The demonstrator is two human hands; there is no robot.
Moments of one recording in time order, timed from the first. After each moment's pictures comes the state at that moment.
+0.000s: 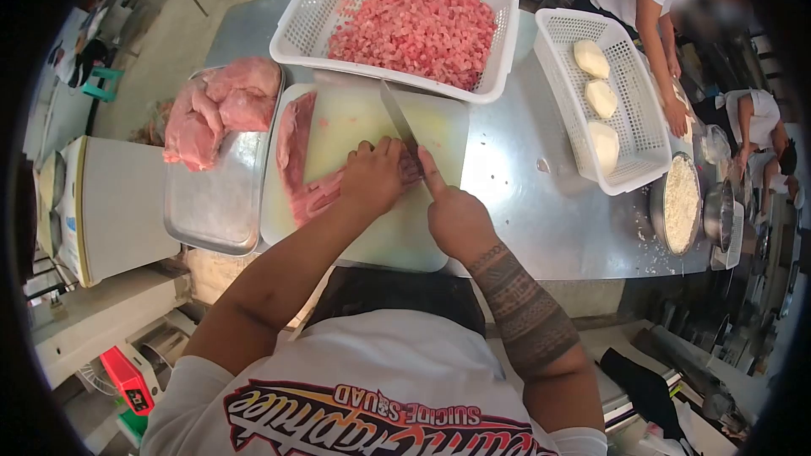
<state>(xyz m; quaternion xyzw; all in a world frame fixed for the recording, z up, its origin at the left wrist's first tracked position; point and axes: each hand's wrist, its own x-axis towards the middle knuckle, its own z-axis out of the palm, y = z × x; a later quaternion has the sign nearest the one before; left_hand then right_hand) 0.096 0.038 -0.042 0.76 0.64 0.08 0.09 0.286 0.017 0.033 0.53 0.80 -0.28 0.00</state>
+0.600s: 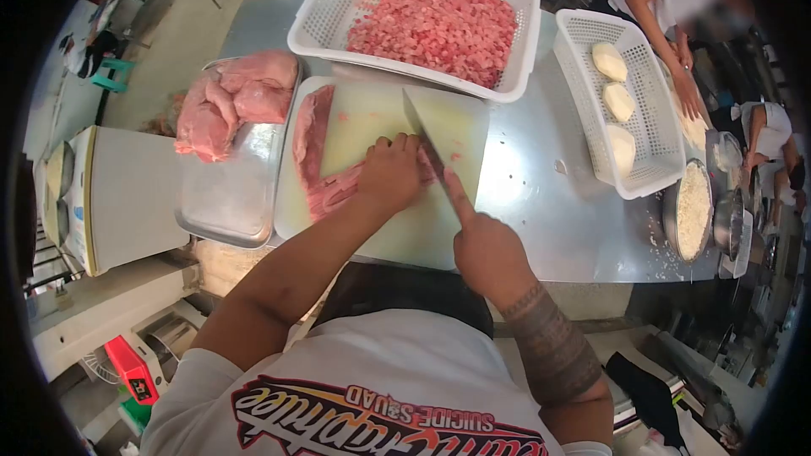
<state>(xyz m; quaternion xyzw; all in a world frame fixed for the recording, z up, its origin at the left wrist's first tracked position) 0.094 0.038 -0.045 0.75 0.64 0.10 0.11 0.288 -0.016 0.095 0.55 0.78 -0.31 0.06</state>
